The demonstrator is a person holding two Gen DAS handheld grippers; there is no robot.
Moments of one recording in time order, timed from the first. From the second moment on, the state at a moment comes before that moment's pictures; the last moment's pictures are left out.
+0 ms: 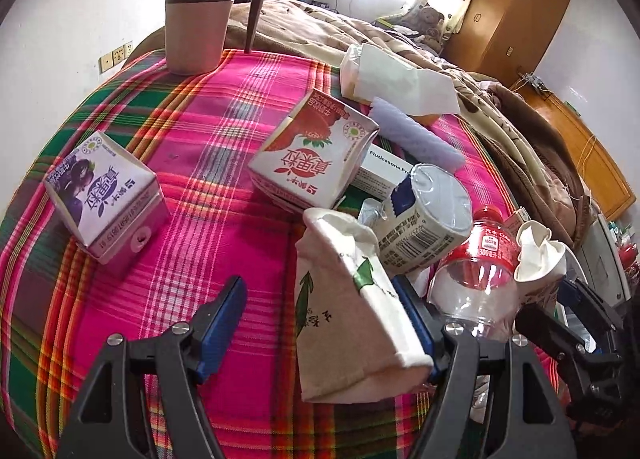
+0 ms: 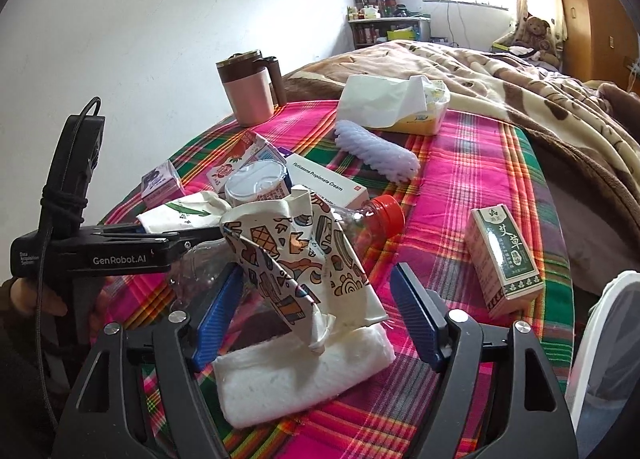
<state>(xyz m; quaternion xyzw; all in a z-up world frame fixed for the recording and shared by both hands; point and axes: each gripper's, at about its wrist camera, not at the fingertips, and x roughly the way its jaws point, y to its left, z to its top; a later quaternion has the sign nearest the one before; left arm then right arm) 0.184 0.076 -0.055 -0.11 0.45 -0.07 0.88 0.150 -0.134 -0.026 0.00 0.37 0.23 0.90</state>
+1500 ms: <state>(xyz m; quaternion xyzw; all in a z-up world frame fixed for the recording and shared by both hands) 0.152 0.057 -0.031 -0.12 0.40 -0.09 0.90 0.121 -0.150 -0.011 0.02 0.33 0.20 0.92</state>
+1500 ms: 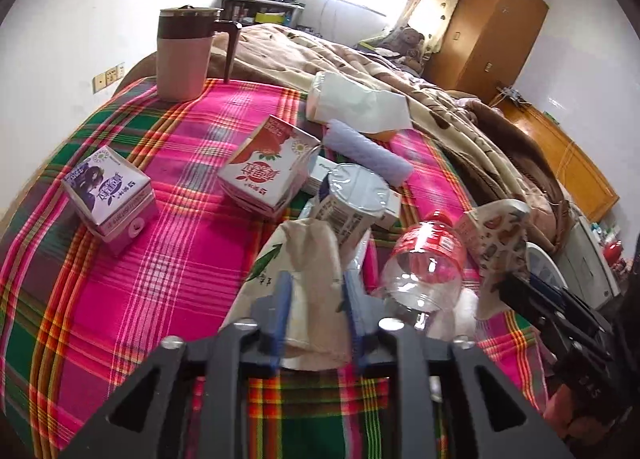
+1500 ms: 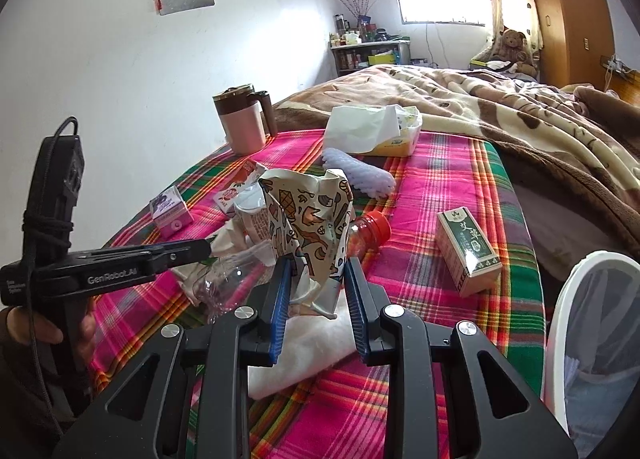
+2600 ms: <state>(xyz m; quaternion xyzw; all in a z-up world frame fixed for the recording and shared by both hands) 0.159 0.054 -0.041 -0.07 0.41 -0.07 0.91 0.116 -0.154 -0.011 0.02 0.33 0.19 0.93</state>
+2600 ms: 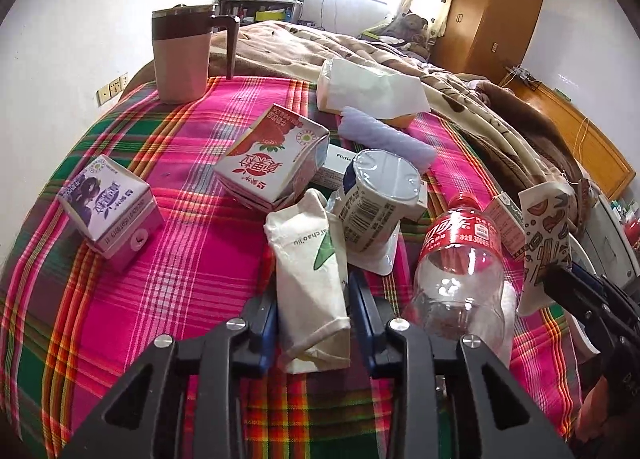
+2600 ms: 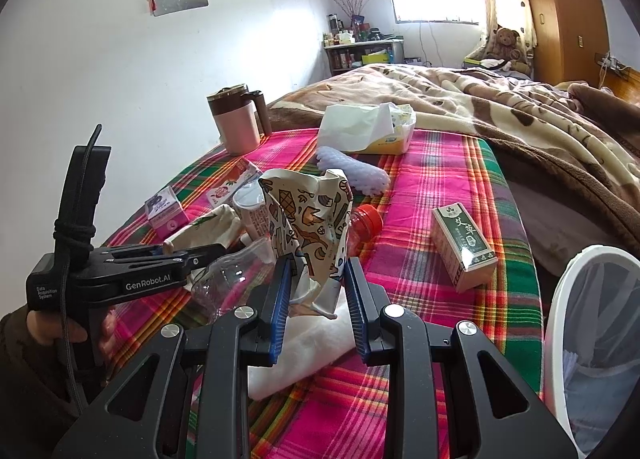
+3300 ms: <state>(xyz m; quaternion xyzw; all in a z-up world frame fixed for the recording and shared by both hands) 0.106 -0.012 0.031 -0.03 0.32 -0.14 0.94 0.088 -0.200 0.018 0.04 0.28 0.15 0.95</state>
